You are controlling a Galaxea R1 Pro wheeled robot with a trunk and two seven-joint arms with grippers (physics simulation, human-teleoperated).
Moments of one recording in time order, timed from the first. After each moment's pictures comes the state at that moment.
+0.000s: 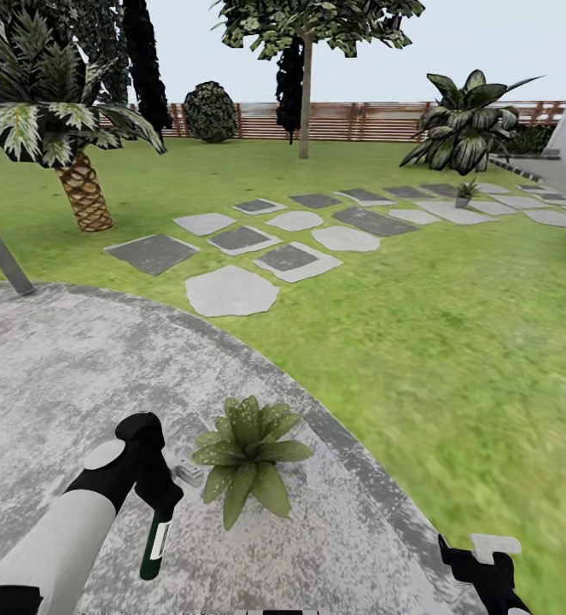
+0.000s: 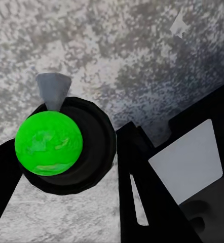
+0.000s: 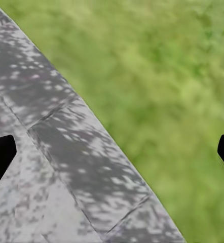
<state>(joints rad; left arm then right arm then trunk) -0.76 0.08 -0.04 -0.77 -1.35 0.95 -1.56 -0.36 -0.09 -0.69 -0.49 0.51 -0.31 0.15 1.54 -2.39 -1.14</state>
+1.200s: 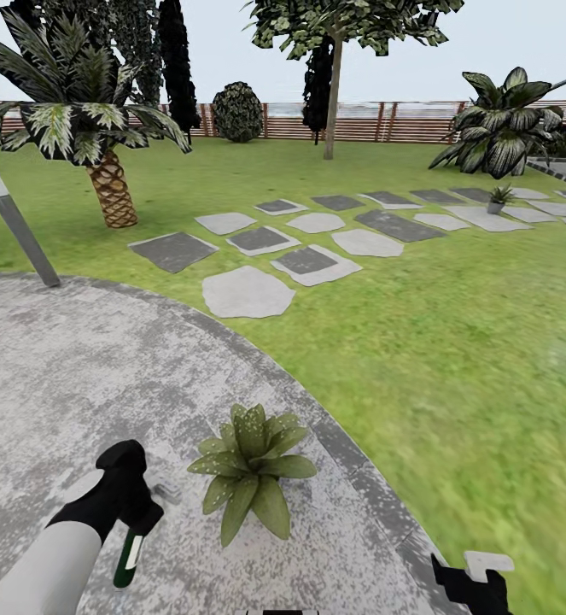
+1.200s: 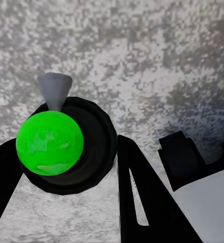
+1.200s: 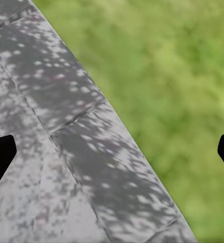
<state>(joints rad) -0.66 0.09 0.10 -0.76 -1.23 0.94 -1.16 -0.36 -0.10 -0.69 -0.39 0.51 -0.31 0.15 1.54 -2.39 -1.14</state>
